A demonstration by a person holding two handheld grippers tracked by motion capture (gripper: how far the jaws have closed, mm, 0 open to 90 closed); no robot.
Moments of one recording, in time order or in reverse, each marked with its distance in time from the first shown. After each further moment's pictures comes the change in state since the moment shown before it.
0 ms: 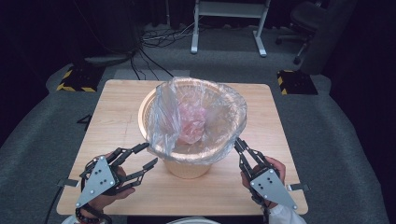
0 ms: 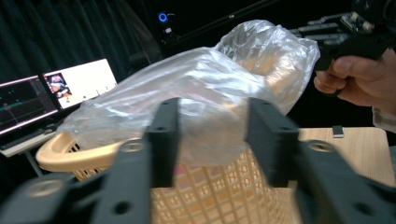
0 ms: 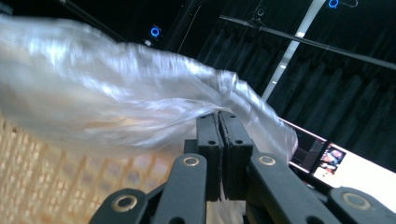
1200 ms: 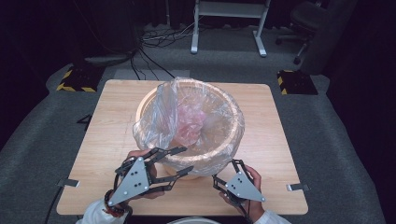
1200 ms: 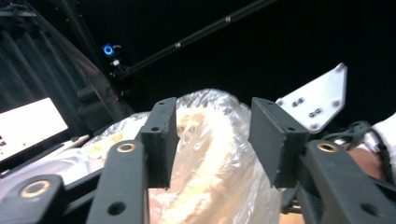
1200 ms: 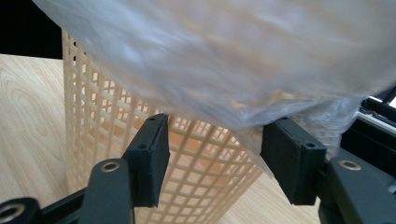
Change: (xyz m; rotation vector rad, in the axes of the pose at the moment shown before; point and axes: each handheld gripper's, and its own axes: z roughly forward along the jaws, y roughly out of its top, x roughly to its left) left arm -0.027 0.025 0.051 -0.109 -0.199 0.071; right arm 0.060 -0.058 0.004 0.286 0.183 0.132
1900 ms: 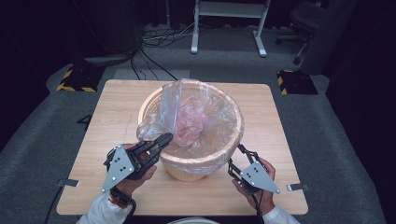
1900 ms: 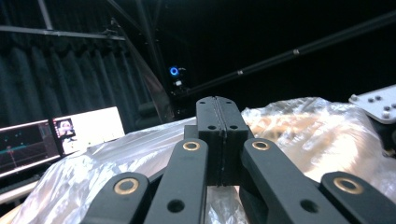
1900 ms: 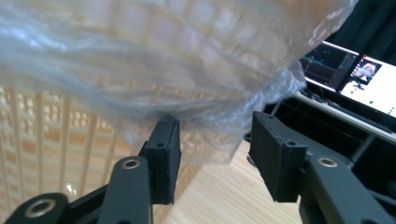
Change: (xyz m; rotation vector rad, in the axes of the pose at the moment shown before) left arm 0.027 -0.034 -0.005 -0.125 0.258 -0.055; right arm -0.038 0.004 -0.006 0.014 -0.136 0.025
